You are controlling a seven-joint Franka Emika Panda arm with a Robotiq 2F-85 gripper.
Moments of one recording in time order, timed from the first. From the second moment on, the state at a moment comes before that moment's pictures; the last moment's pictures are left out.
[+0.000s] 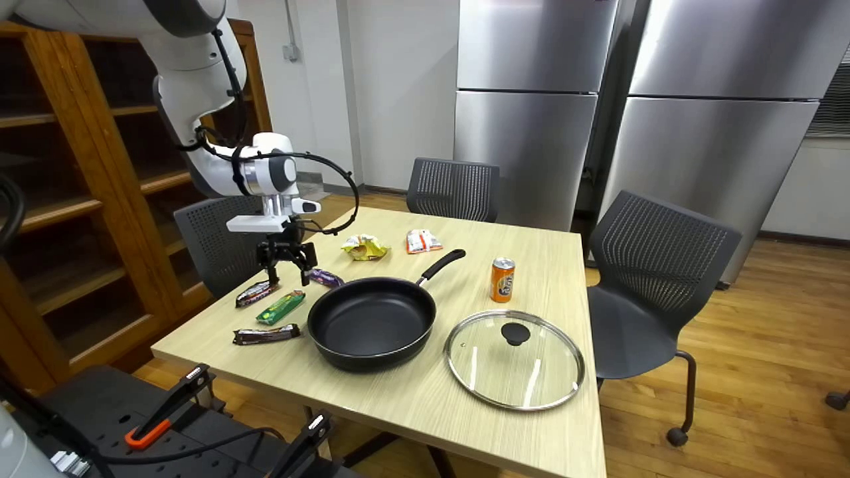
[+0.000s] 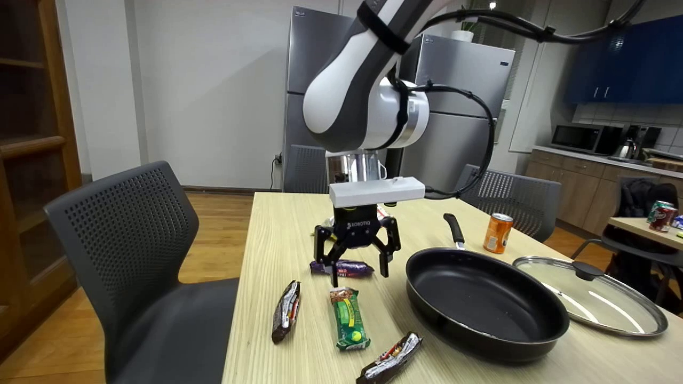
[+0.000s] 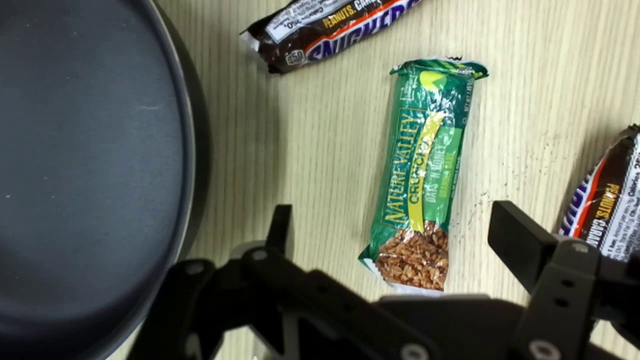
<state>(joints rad) 0.38 0.97 0.04 -1.57 -0.10 2.27 0.33</state>
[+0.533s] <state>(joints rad) 0.38 1.04 0.06 -1.52 -0.07 2.27 0.33</state>
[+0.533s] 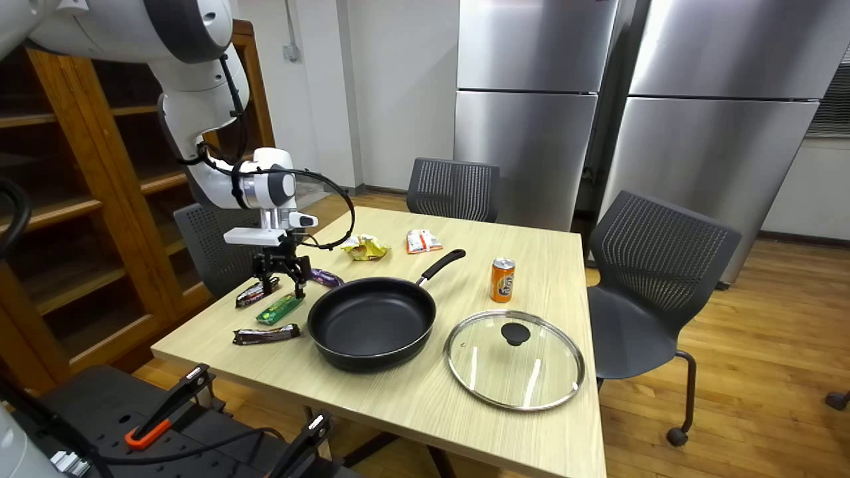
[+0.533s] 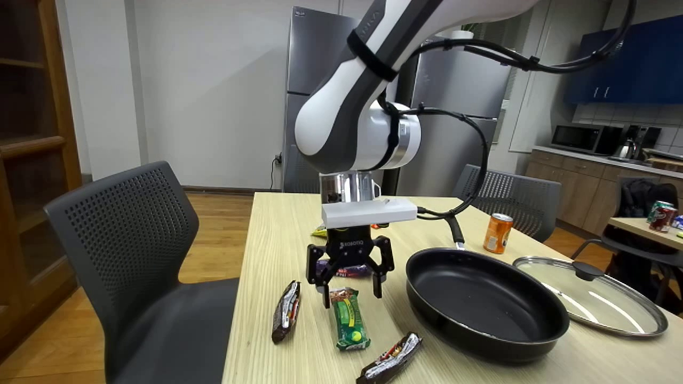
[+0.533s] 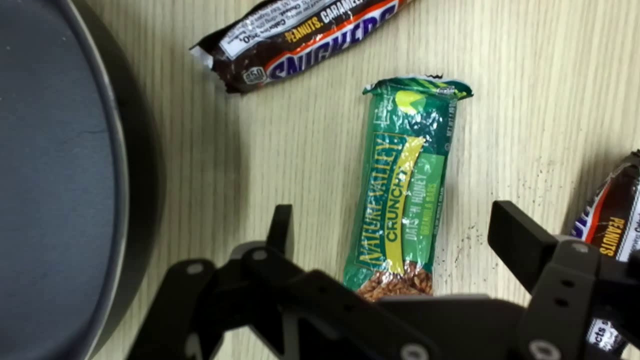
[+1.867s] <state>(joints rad) 0.36 1.11 0.07 -1.45 -0.03 2.26 0.29</state>
